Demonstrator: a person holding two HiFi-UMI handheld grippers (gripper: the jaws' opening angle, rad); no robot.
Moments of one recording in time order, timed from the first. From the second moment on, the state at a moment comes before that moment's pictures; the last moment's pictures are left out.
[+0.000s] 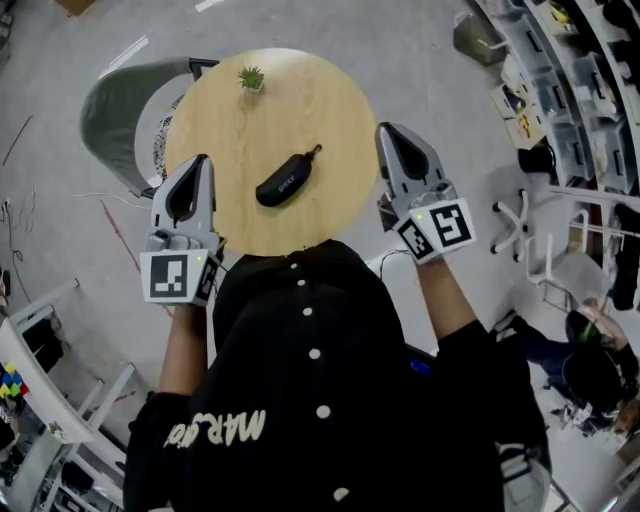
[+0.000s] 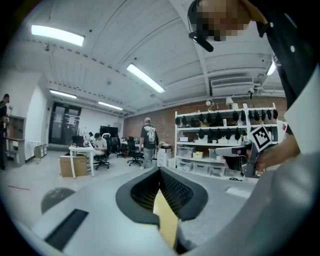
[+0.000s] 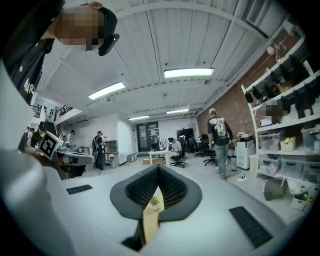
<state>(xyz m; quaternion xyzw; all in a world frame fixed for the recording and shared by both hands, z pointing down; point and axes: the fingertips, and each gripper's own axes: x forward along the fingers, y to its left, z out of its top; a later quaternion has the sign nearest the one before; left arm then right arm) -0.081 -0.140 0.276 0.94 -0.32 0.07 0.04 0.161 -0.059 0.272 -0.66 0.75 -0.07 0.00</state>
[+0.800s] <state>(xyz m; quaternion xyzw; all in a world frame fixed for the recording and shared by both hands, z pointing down) -0.135 -0.135 0.171 0.91 -0.41 -0.02 0.00 0.201 -0.004 0.158 -0.74 0.66 0.07 0.05</state>
